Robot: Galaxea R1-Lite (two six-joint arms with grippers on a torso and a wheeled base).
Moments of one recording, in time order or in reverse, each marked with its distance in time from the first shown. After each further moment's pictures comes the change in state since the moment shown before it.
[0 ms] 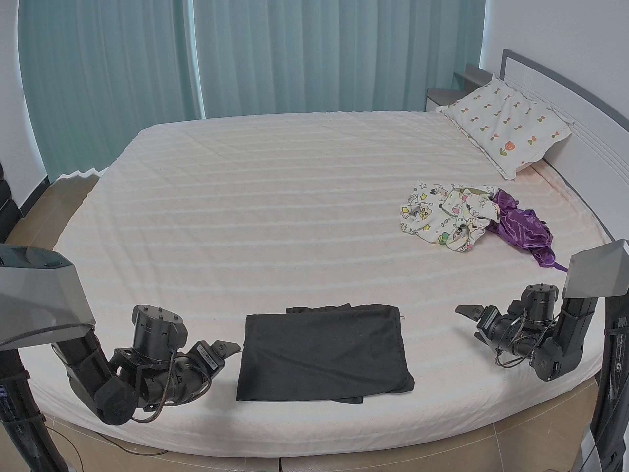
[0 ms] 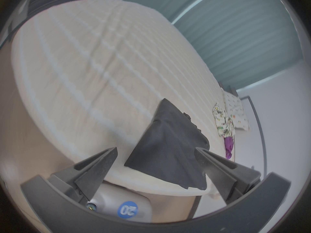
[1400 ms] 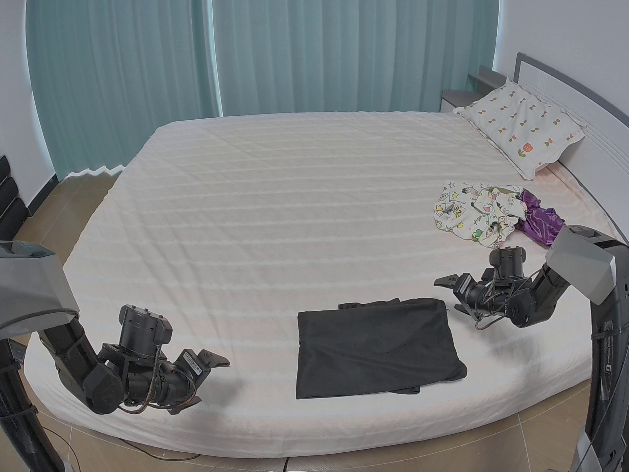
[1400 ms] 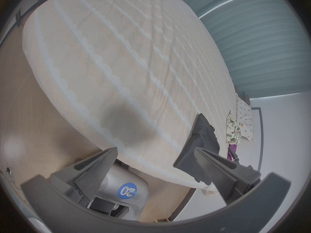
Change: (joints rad) left arm 0.083 -0.027 -0.008 0.179 -0.168 -0.046; right arm 0.021 0.099 -0.607 0.600 0.009 -0.026
